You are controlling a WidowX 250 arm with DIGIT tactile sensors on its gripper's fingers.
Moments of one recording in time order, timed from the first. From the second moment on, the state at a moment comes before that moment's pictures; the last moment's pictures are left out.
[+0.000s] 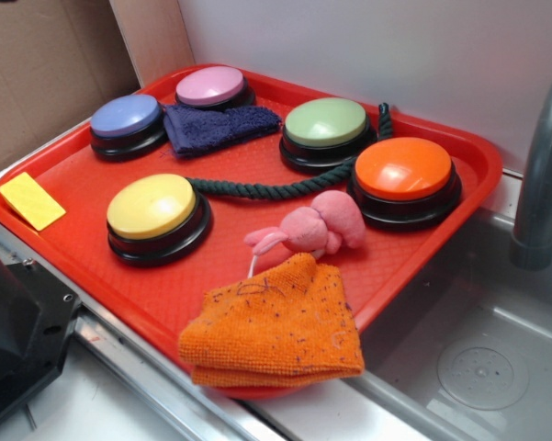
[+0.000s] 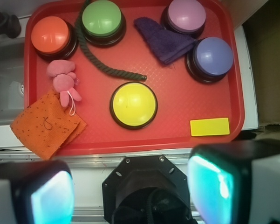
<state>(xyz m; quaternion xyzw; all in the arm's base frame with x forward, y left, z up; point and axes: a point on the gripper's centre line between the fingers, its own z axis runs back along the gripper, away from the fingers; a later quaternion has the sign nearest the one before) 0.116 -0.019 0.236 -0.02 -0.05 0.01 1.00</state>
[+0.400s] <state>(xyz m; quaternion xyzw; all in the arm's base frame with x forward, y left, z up) 0.115 -0.019 0.234 -0.02 -0.04 0.01 1.00</state>
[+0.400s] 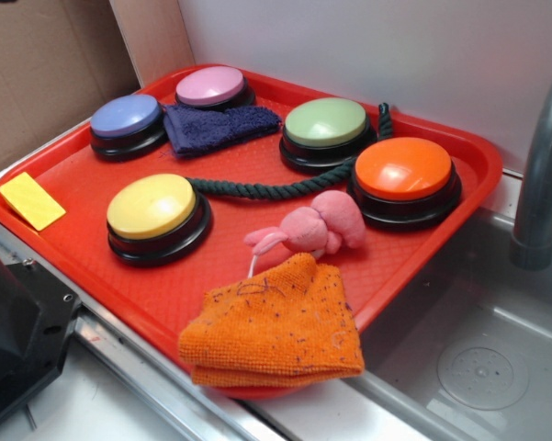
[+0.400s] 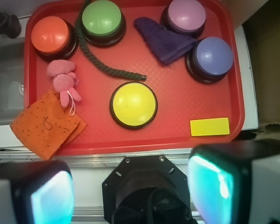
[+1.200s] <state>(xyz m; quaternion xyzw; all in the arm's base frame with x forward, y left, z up) 0.187 -0.098 0.148 -0.03 -0.06 0.01 1.00</state>
